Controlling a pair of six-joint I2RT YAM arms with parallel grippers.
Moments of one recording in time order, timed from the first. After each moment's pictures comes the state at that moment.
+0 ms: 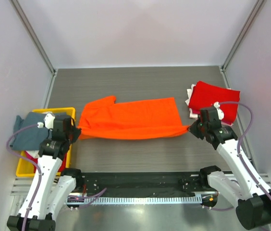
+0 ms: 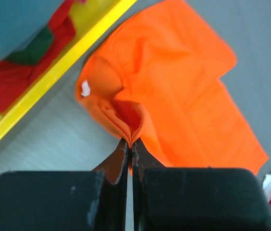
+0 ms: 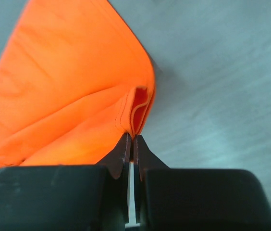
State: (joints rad) left arm -0.12 0.72 0.76 -0.78 -0.30 -1.02; right arm 0.21 0.90 0.78 -0.71 0.13 0.88
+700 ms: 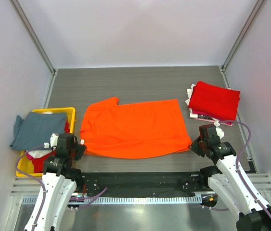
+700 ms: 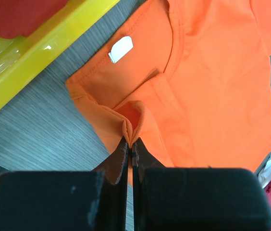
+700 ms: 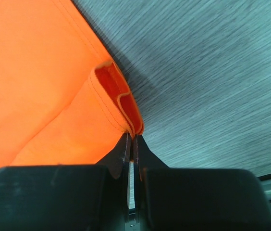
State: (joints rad) left arm -0.12 0.41 0.44 -0.91 -0.16 -1.19; right arm 0.21 0.66 0.47 -0.82 0.11 0.95
